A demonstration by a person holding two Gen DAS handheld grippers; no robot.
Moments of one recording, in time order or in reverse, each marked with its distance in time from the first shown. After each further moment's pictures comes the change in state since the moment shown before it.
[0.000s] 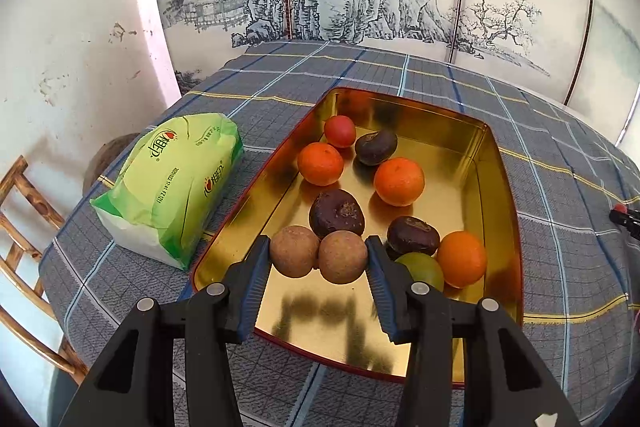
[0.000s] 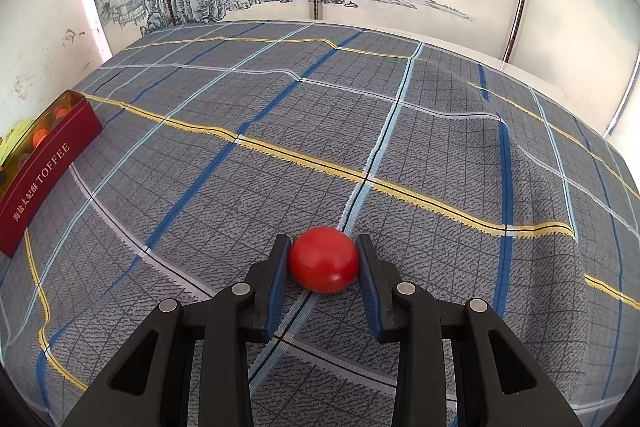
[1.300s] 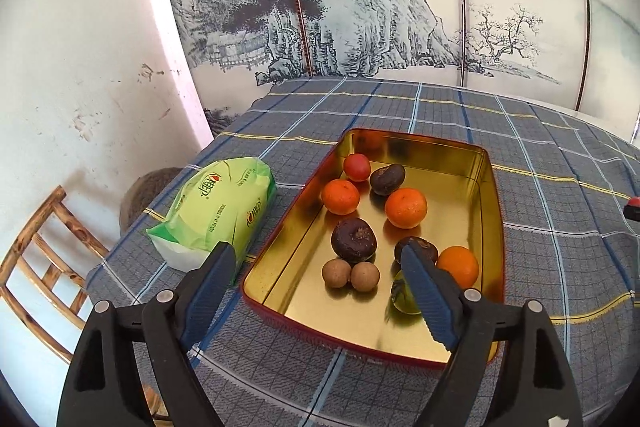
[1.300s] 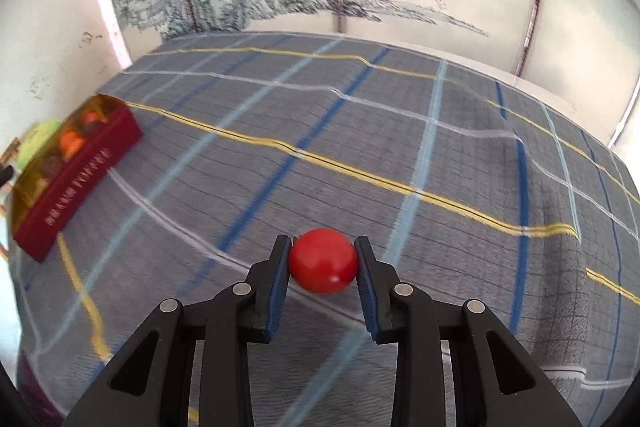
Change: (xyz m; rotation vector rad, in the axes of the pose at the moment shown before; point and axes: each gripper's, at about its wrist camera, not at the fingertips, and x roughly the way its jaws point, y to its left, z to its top) left arm -0.045 -0.008 0.003 0.053 -0.115 0.120; right arm -0.046 0.034 0.002 -0.023 -0.034 0.061
